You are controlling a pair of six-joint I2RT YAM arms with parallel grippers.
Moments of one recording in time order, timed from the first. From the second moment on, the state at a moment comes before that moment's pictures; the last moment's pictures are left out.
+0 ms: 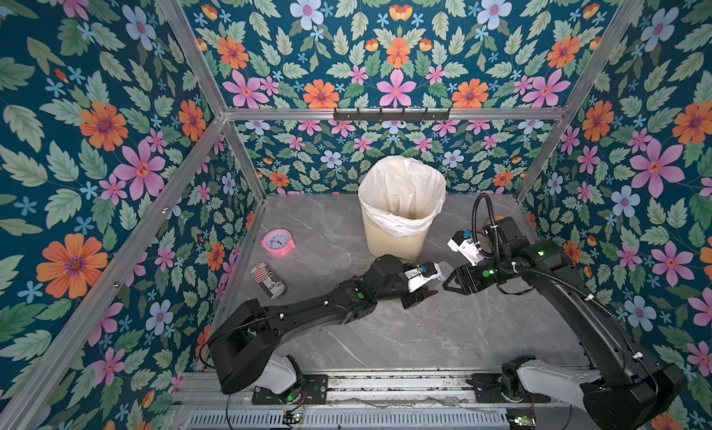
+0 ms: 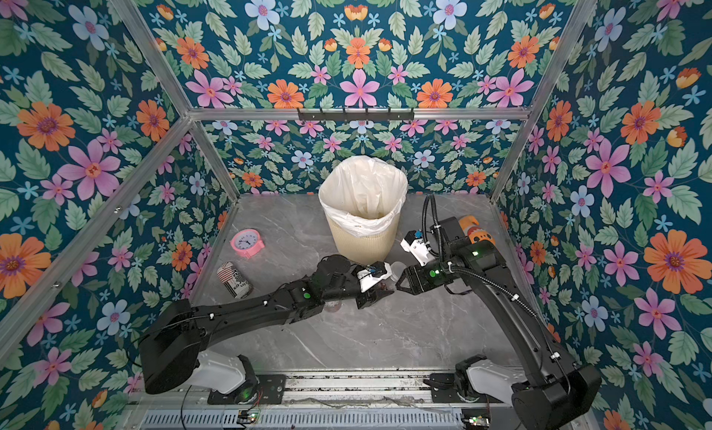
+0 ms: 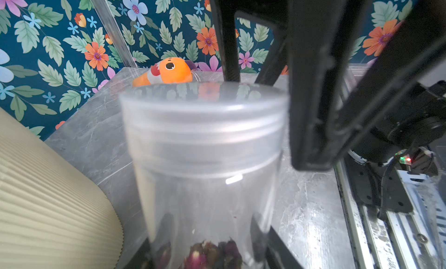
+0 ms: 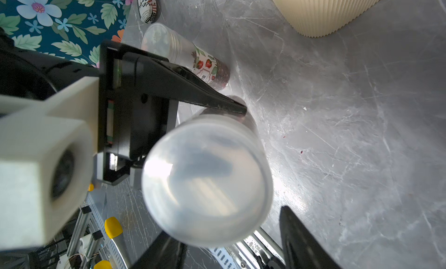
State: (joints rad) left arm -1.02 1.46 0.88 0.20 0.29 0.23; right arm 0.36 1.17 1.26 -1.21 -0.54 0.00
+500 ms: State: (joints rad) left arm -1.02 1.49 0.89 0.18 0.32 0.27; right arm 0.36 1.17 1.29 -1.17 -0.57 0.03
